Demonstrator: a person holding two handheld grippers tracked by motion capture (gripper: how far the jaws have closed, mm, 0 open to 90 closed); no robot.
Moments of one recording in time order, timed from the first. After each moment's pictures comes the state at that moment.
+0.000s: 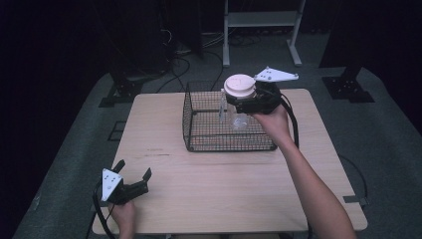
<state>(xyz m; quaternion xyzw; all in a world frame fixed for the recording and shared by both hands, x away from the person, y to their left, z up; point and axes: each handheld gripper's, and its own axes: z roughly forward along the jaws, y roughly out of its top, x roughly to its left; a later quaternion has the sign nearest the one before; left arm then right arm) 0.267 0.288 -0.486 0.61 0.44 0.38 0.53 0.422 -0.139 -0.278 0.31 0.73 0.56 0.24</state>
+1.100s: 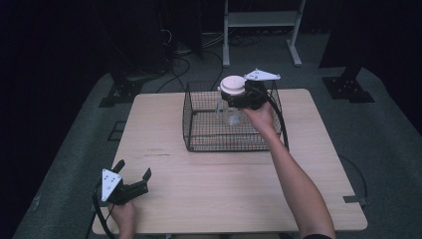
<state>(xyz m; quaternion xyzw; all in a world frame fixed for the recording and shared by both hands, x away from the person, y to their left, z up) 0.266 0.289 -0.485 0.61 0.44 0.38 0.54 0.485 -0.124 -0.328 0.36 0.72 0.54 0.24</state>
